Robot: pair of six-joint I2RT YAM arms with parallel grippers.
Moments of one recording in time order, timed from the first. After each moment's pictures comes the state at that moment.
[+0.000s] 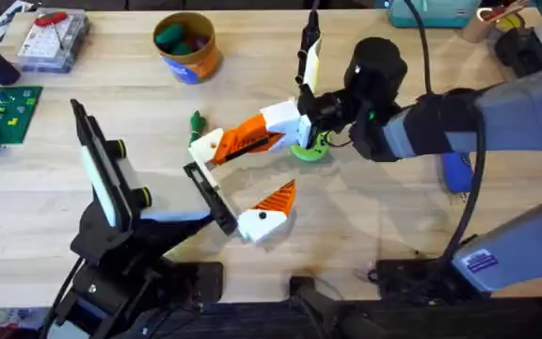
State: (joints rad) left arm -0.47 0.00 0.01 -0.05 0.51 -0.06; right arm 0.51 1.80 0.69 1.05 -1.36 1.47
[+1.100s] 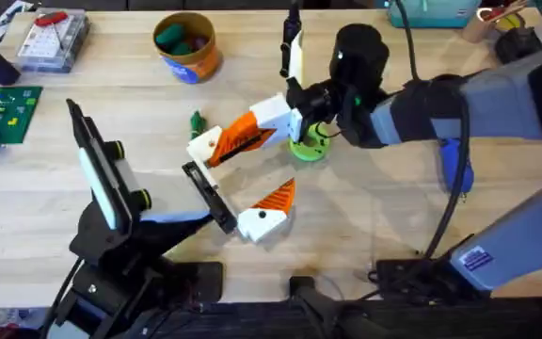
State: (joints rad) left arm -0.47 0.00 0.01 -0.05 0.50 -0.04; right arm 0.53 1.85 0.81 0.95 -1.44 1.42
